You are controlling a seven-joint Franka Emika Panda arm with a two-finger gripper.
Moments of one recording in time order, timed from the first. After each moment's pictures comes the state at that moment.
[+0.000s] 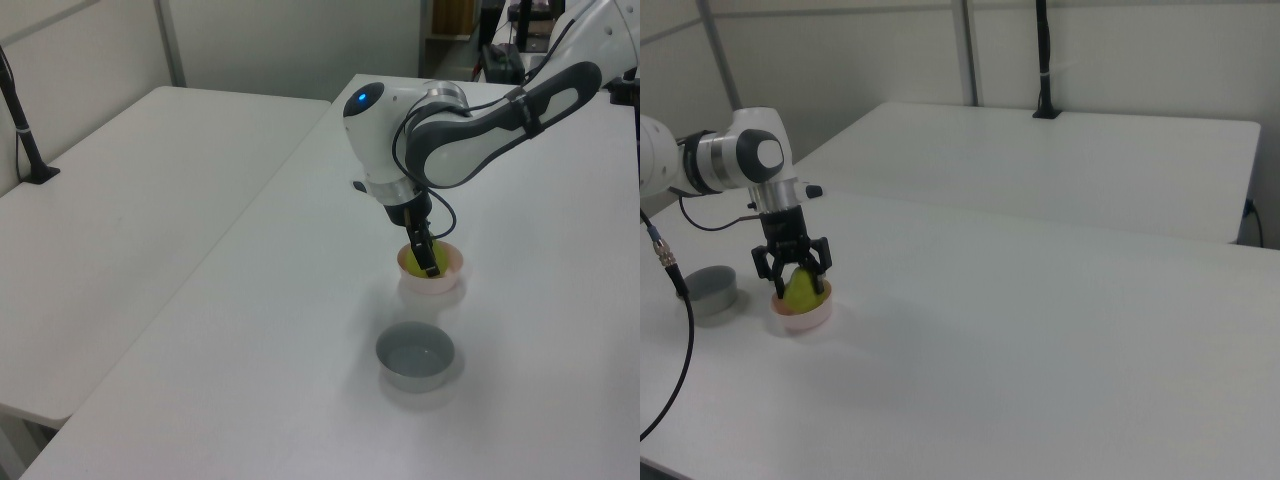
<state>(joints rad) 0.41 0.52 -0.06 -1.54 -0.11 1.73 -0.03</state>
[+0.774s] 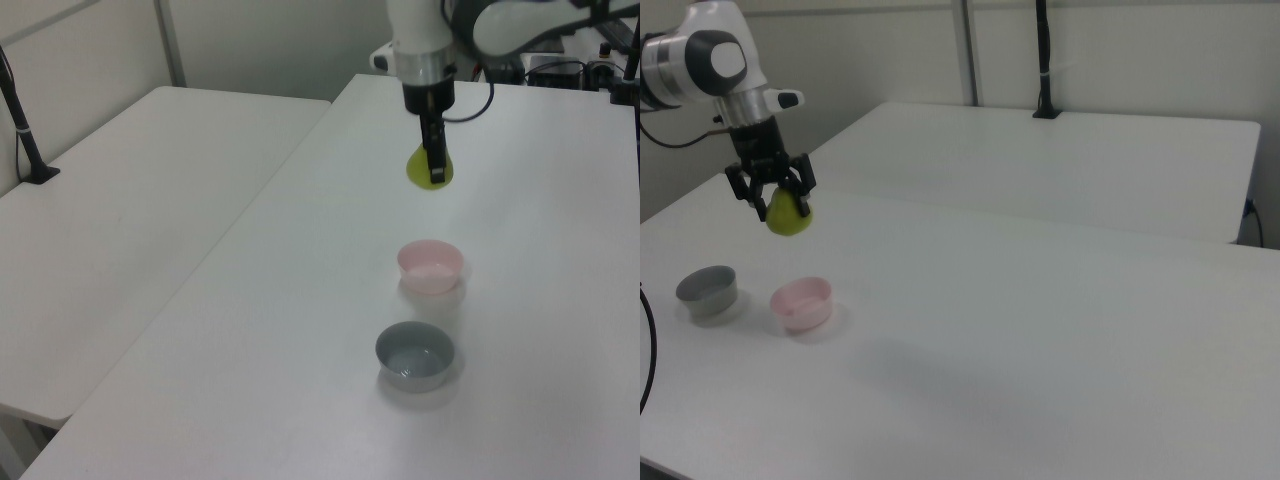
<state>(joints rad) 0.38 0.23 -0.07 -1.52 -0.11 1.63 -0.04</state>
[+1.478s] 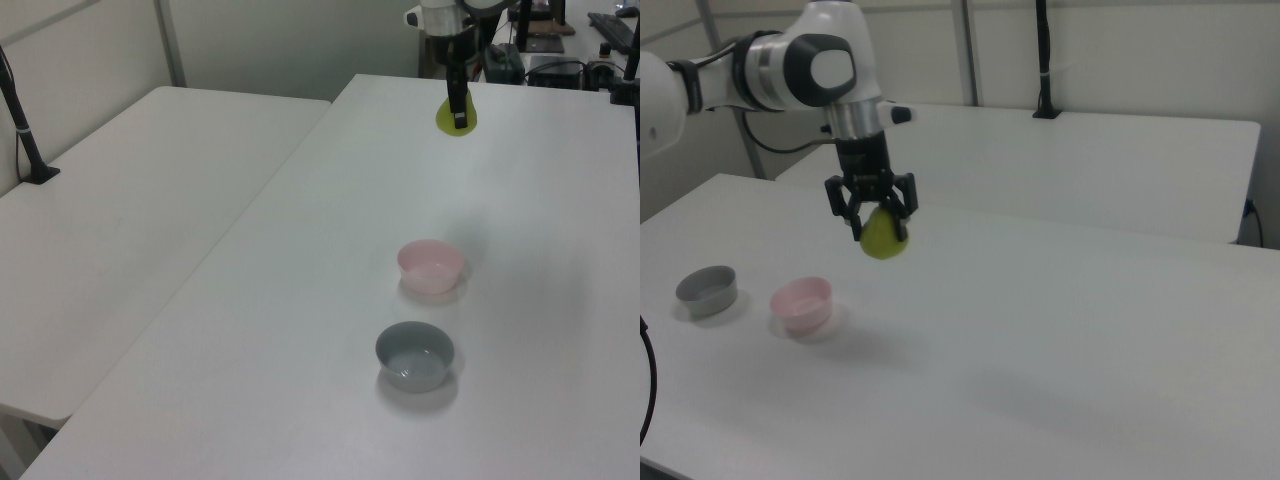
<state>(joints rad) 0.06 0.23 -0.09 -1.54 -0.11 1.61 -0.25</state>
